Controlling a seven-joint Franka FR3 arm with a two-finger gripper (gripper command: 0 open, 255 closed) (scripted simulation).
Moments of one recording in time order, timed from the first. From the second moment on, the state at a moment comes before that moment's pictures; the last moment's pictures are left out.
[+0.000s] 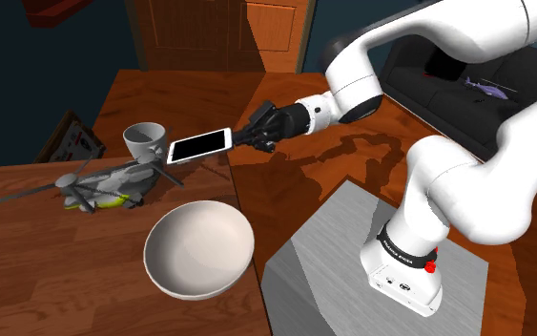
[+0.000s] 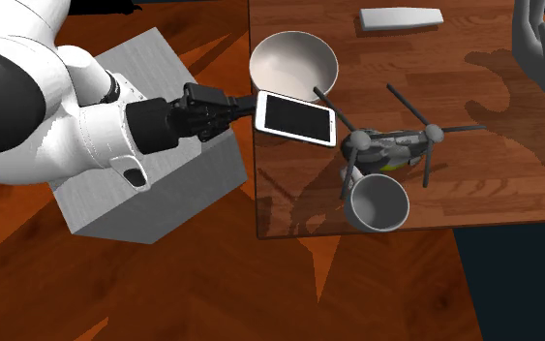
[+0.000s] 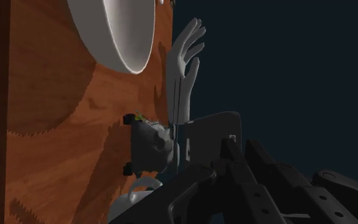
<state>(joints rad) 0.79 -0.60 -0.72 -2.84 1.59 2.24 -0.83</state>
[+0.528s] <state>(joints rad) 0.92 -0.33 -0.80 -2.60 1.69 2.13 -0.82</state>
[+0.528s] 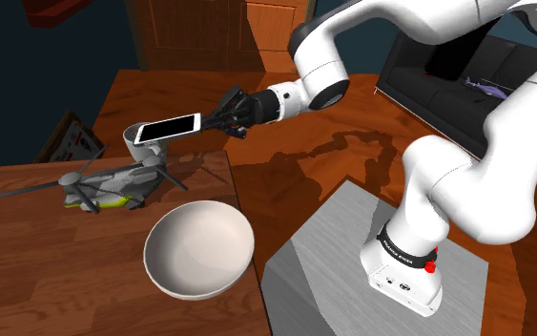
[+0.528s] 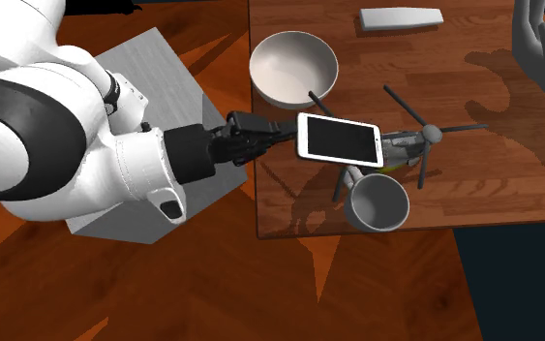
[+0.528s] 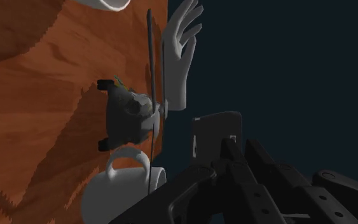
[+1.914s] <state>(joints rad) 0.93 0.26 -0.84 -2.31 1.95 1.75 -0.86</state>
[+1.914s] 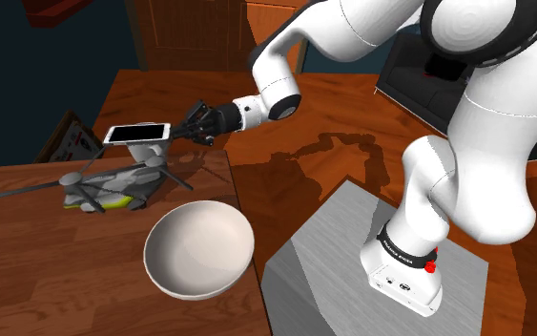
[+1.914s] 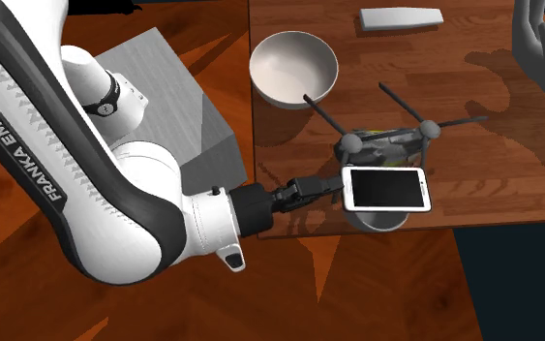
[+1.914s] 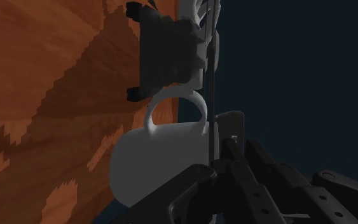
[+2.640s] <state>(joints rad) 0.93 0.27 -0.84 -2.31 1.95 1.75 -0.86</state>
